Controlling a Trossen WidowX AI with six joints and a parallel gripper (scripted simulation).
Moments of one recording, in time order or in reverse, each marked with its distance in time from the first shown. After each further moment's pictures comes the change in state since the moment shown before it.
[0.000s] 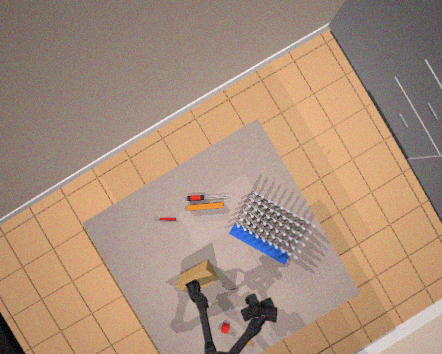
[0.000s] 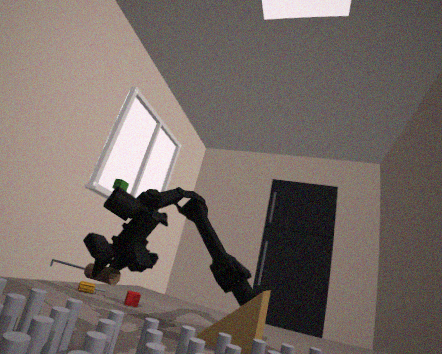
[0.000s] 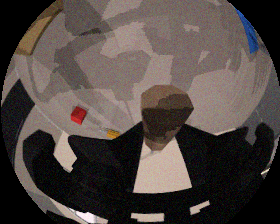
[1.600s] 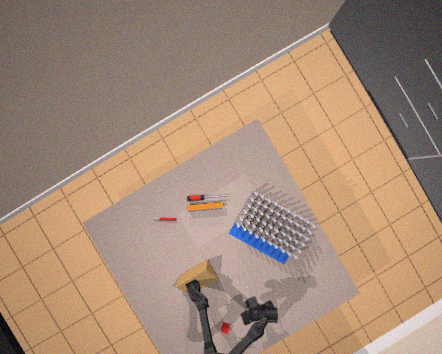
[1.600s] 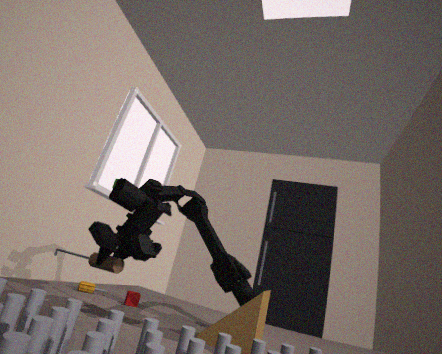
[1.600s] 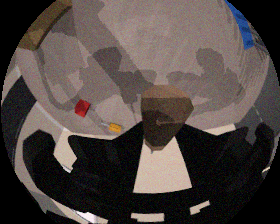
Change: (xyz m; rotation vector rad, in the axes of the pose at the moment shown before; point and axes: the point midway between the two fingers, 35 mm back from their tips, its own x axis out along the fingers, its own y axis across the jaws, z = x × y) arm -0.022 0.004 -0.015 -0.004 0.013 -0.002
